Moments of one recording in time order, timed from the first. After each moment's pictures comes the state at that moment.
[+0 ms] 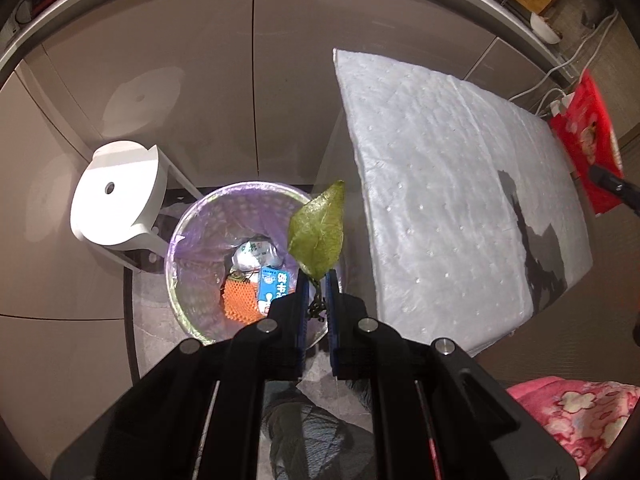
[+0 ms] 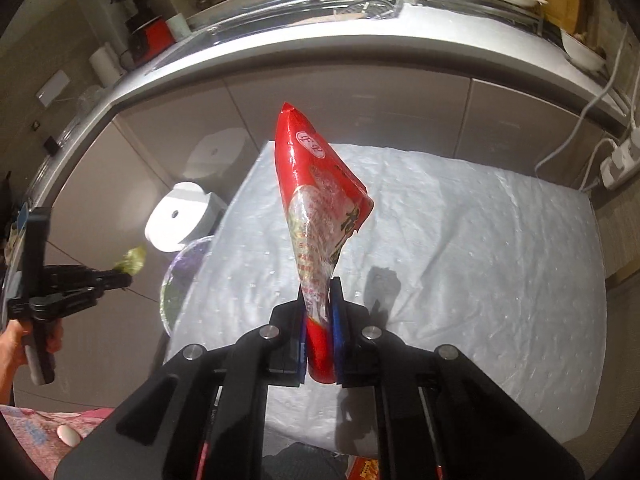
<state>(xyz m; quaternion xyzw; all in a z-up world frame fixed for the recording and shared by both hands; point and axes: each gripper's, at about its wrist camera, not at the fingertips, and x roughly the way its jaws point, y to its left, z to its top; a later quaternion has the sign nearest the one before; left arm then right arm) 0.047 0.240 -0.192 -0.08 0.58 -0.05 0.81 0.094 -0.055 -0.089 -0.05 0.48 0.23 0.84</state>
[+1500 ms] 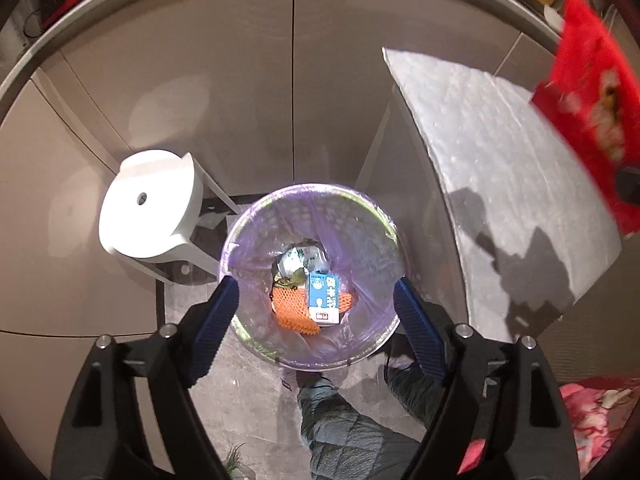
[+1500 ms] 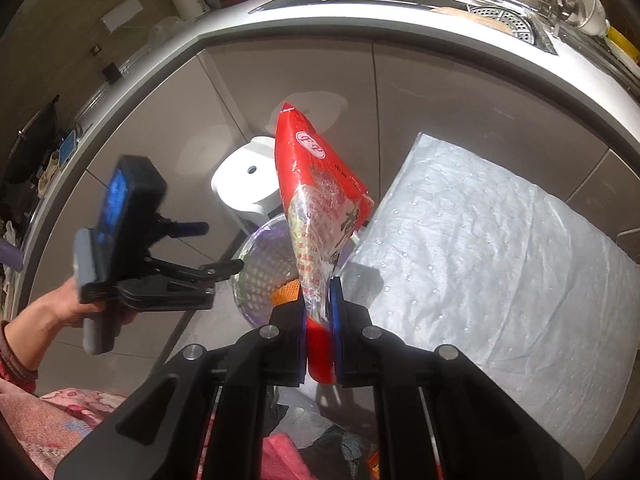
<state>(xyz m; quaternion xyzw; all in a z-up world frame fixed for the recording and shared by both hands) 0.032 0.297 -0.185 -0.04 0.56 -0.02 0.83 0.062 0.109 -0.105 -0.13 0.52 0.34 0.77</state>
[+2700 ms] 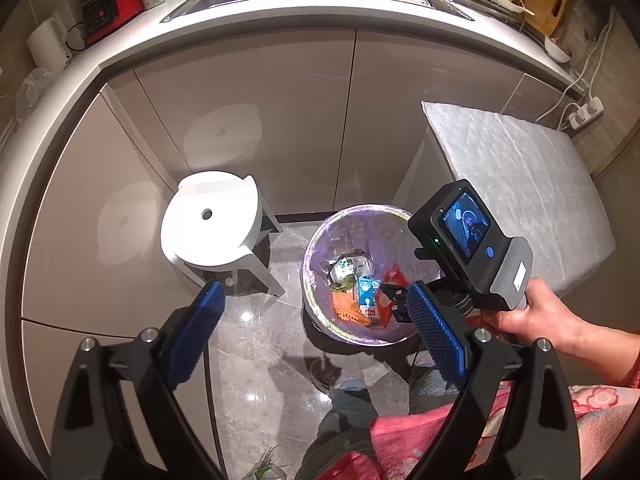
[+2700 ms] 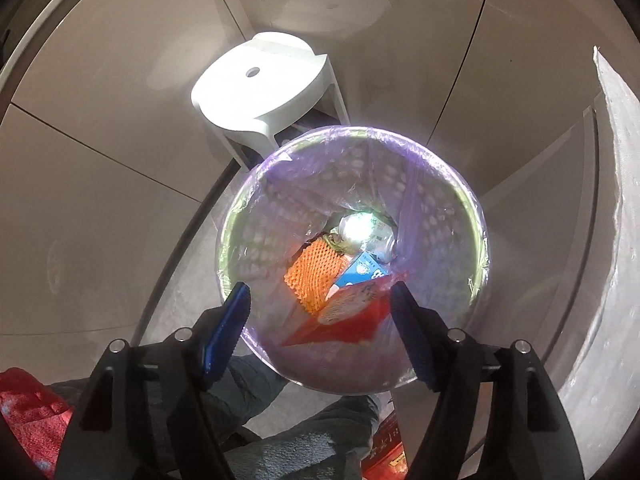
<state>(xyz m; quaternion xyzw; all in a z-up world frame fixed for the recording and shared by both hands) -0.022 0.381 -0.106 -0.02 0.53 0.00 0.85 0.065 0.248 -0.294 -0.19 0.60 0.30 0.71</state>
